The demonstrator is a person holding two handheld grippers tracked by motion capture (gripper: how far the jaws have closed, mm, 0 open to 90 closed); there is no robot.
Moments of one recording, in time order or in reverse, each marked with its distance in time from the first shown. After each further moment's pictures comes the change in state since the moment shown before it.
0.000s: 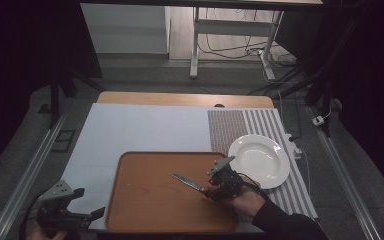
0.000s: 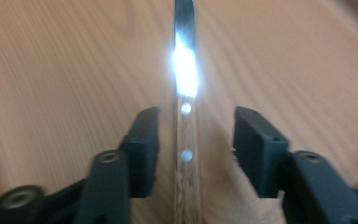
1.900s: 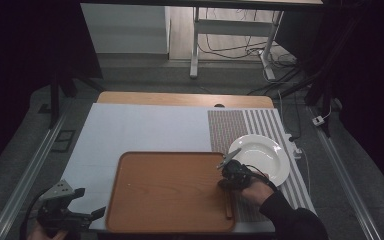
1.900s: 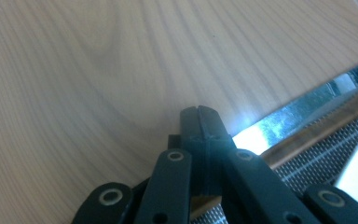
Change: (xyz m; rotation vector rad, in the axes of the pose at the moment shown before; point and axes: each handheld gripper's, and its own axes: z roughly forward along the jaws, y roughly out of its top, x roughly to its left) left arm -0.001 0.001 0.001 0.005 0.004 0.005; right arm -0.038 -0.015 -0.001 0.143 -0.001 0.009
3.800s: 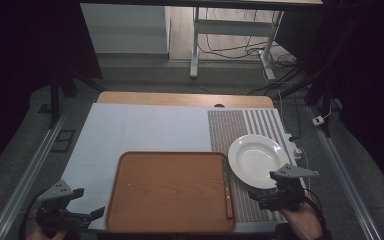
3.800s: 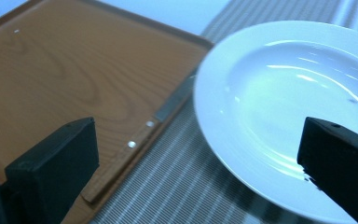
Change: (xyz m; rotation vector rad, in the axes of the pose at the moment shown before) left arm 0.001 -0.001 -0.002 -0.005 -0.007 -0.011; right arm 0.024 -0.099 -0.102 -0.478 -0.236 0.358
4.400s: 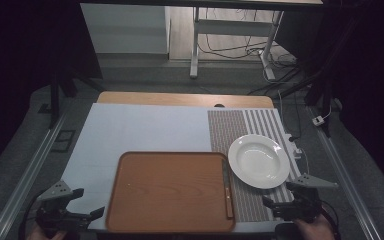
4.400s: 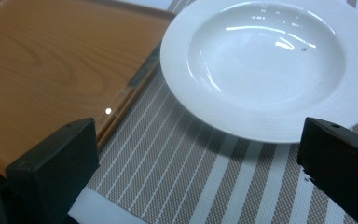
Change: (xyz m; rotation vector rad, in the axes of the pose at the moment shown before) left arm 0.001 0.000 0.000 -0.002 -0.003 -0.003; right arm -0.010 -0.024 -0.027 0.040 -0.075 0.094
